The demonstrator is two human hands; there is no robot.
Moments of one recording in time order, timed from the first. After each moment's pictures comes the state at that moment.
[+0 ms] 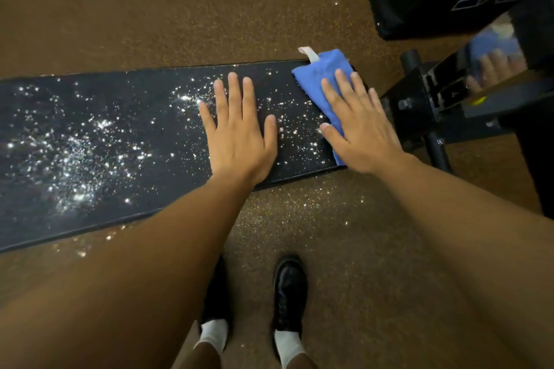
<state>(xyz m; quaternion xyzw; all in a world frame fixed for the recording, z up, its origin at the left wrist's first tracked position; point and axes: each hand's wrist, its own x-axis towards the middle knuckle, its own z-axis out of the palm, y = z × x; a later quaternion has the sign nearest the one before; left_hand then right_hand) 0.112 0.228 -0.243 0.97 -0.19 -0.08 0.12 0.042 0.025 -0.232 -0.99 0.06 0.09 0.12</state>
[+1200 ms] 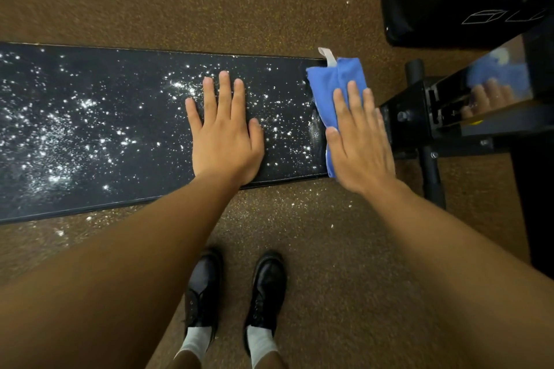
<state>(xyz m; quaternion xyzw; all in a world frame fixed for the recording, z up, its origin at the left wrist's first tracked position) 0.109 0.230 -0.251 0.98 -0.16 -0.08 0.12 0.027 0.029 -0.239 -0.98 0.13 0.09 0.11</state>
